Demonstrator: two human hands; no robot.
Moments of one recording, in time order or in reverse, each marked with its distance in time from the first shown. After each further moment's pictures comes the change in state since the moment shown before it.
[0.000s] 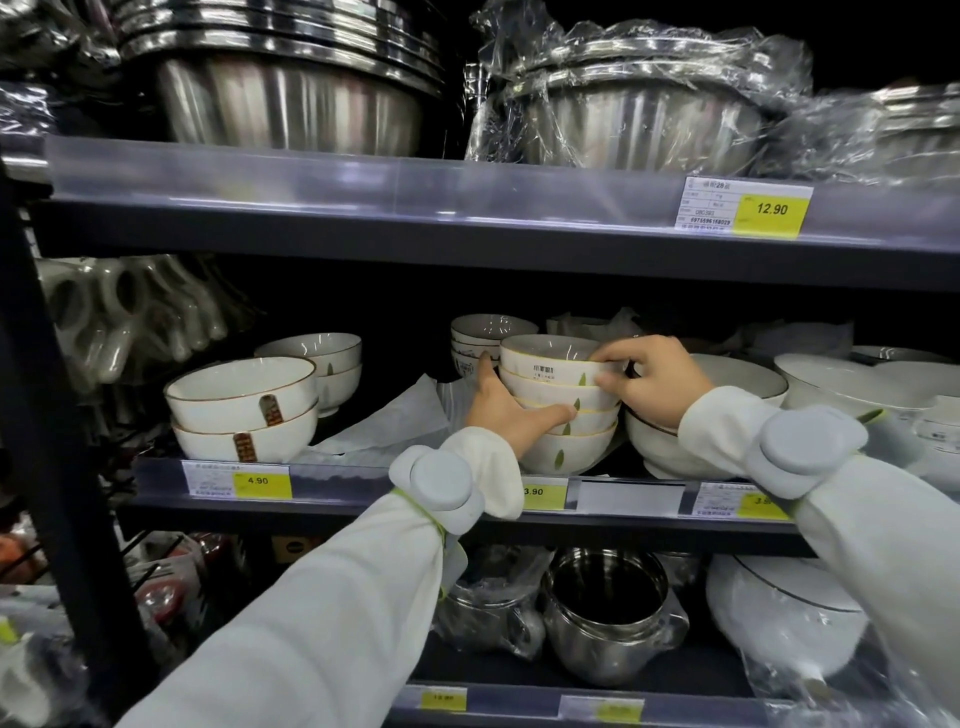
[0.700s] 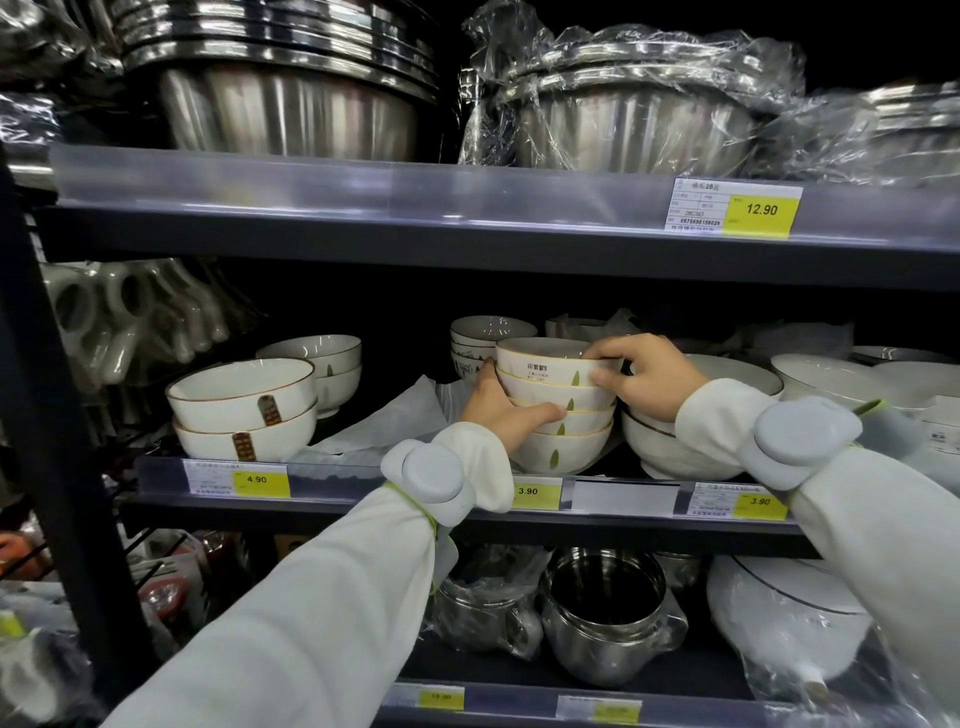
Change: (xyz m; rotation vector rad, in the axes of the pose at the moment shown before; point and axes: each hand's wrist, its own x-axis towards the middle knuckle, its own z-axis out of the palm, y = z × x) left_hand 0.004 0.002 -0.002 0.015 -0.047 -0.037; right_hand 0.003 0.002 -0.005 0.013 -0.097 -0.013
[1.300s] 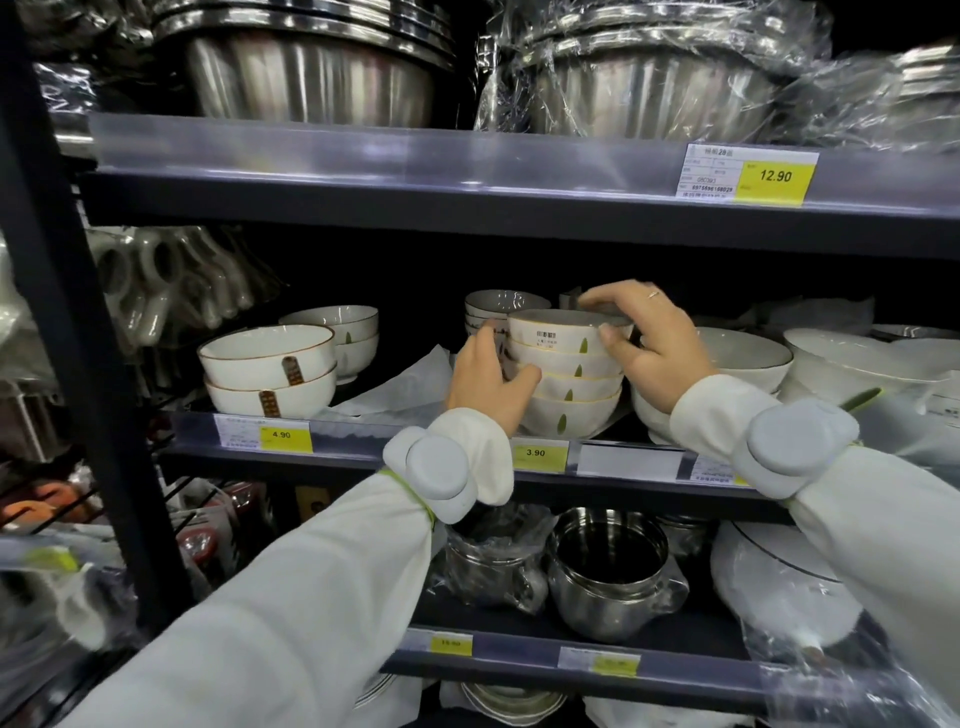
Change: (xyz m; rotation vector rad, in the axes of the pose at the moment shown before) left_hand -0.036 -0.001 -0.012 0.202 0.215 0.196; right_hand -0.025 -0.020 0.007 0.073 0.258 -0.246
